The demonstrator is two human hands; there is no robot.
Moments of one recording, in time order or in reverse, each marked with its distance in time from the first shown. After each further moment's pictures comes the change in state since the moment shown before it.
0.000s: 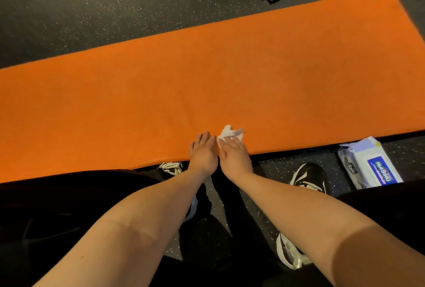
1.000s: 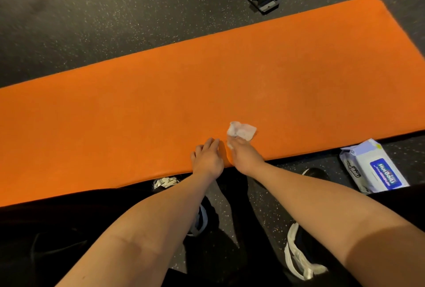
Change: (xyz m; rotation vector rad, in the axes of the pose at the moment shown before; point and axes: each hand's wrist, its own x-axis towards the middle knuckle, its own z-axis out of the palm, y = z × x) left_hand 0.005 0.021 -0.015 0.059 -0.043 -0.084; right_hand 0.033 0.026 -0.030 0.057 -0.146 -0.004
